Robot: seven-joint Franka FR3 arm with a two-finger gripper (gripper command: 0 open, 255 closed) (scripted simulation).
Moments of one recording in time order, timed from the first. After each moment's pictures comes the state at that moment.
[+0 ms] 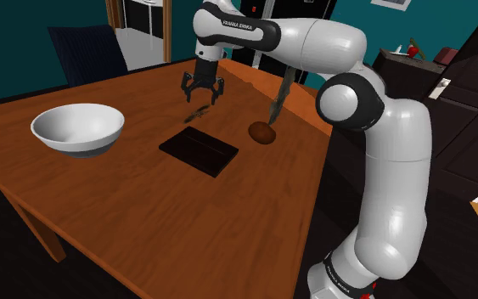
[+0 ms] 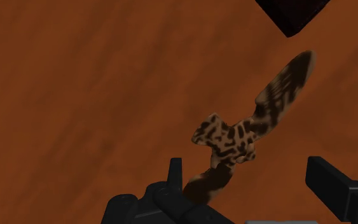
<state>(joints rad) 0.09 0.51 0.08 -1.17 0.06 1.65 0.47</state>
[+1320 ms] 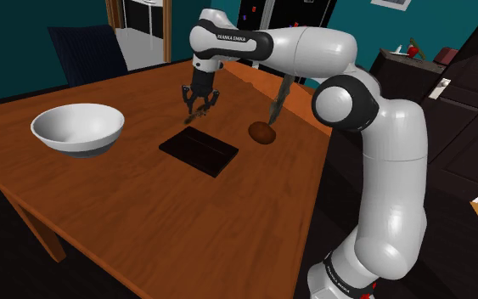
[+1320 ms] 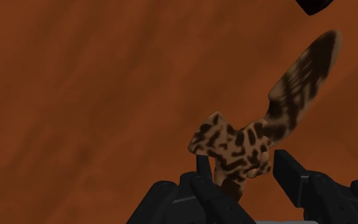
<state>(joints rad) 0.09 0.54 0.08 -1.23 0.06 1.74 0.47</state>
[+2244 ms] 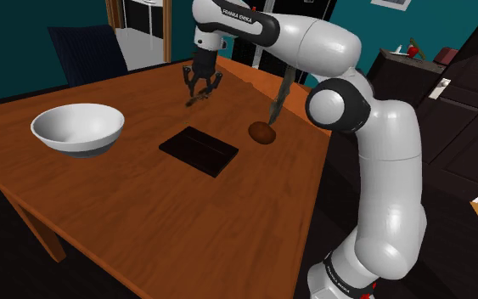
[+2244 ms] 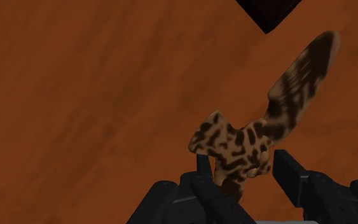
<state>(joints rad) 0.09 0.58 0.08 -0.98 0.06 1.53 0.48</state>
